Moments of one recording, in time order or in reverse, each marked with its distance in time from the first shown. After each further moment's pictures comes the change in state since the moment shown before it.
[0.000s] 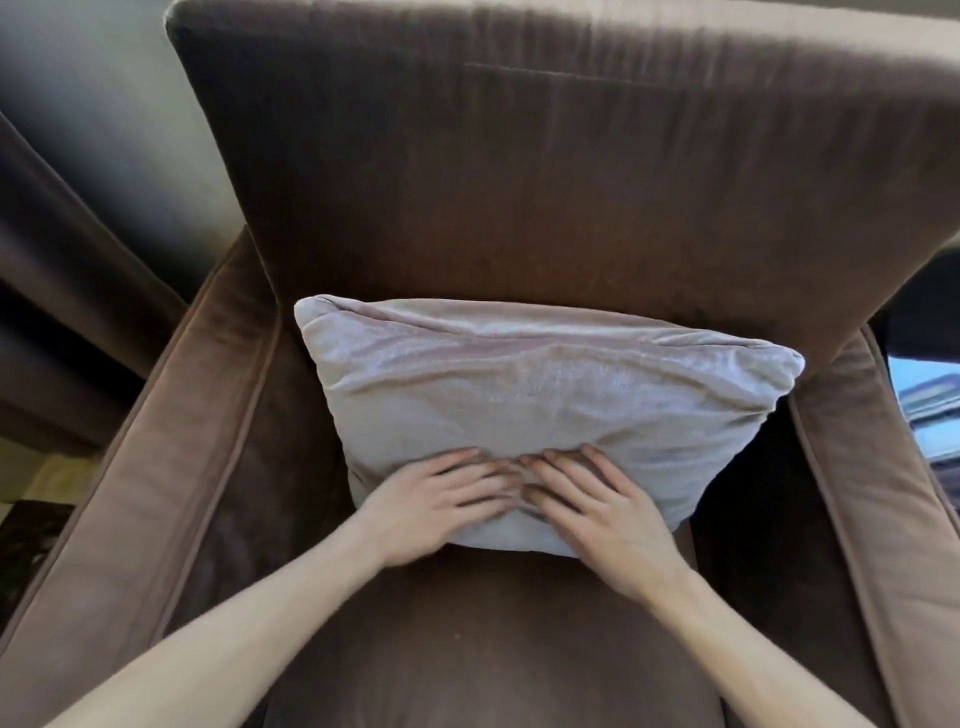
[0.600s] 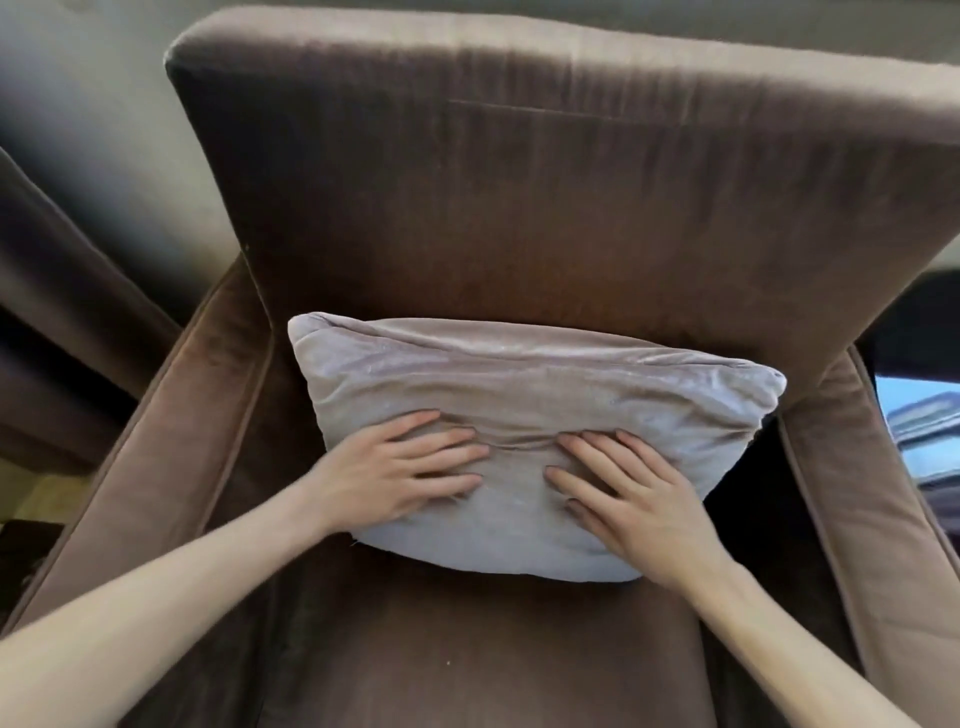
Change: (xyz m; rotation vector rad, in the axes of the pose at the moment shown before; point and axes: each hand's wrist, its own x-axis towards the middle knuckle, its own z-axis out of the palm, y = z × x) left_hand -0.013 -0.066 -0.024 0.284 0.153 0.027; right_hand -0.002 0.052 -0.022 -0.067 0.084 0.054
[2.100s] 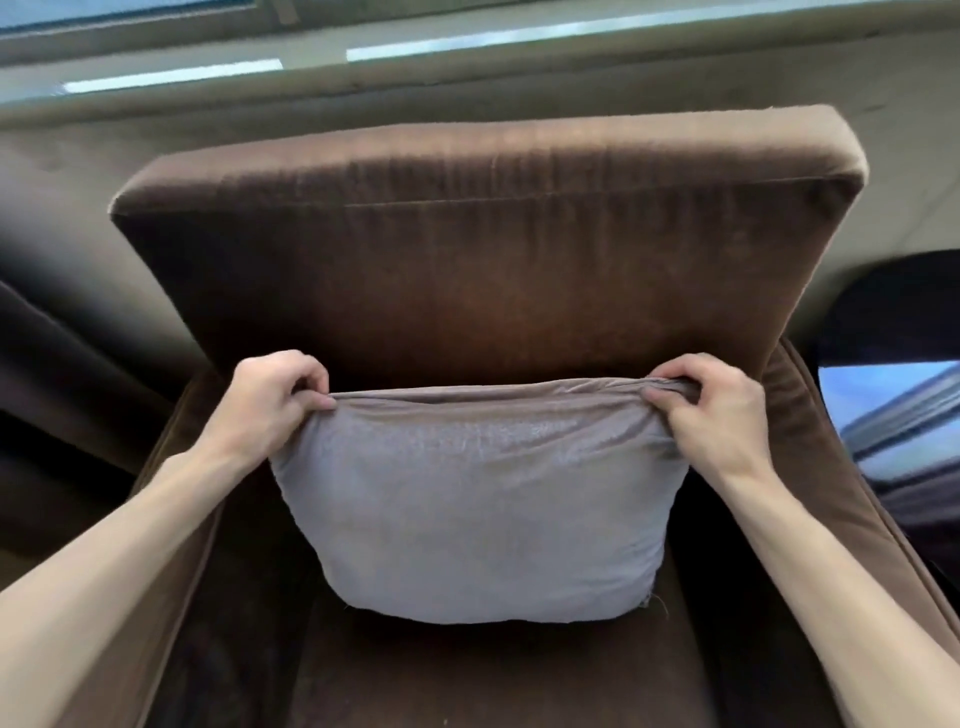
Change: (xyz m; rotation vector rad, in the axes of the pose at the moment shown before) left_hand 0.036 -0.125 -0.077 -0.808 0.086 -1.018; right_hand 0.042 0.109 -0.092 0.682 0.268 0.997
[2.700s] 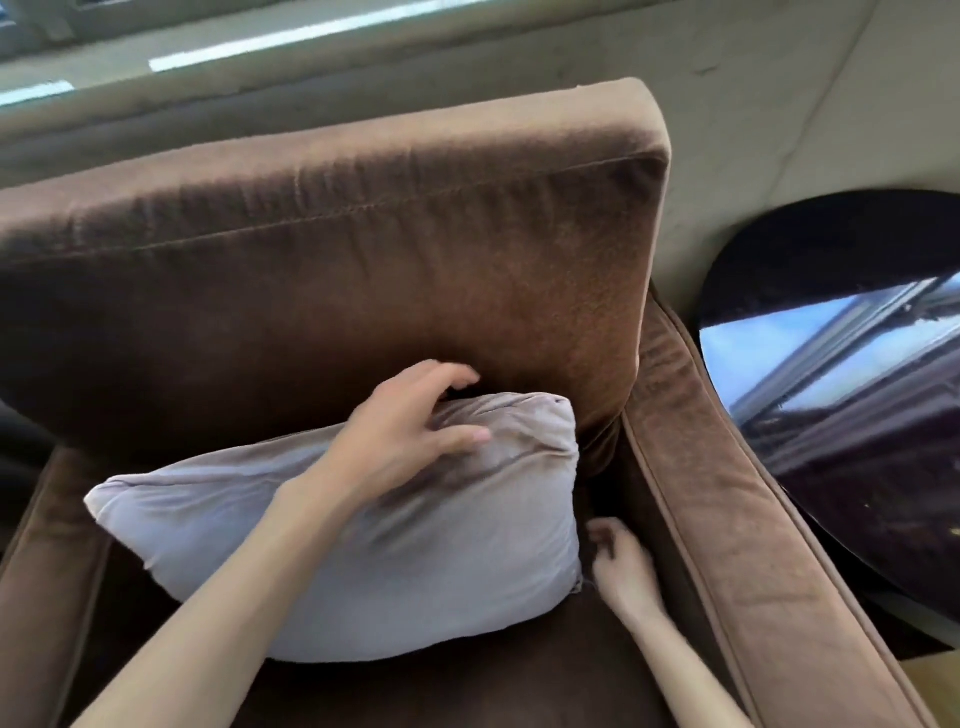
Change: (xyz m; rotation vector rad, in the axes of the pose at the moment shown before) left_hand 0.034 0.196 0.108 -0.147 -0.406 0.246; right_hand -0.136 0.173 0.066 0.114 -0.228 0.675
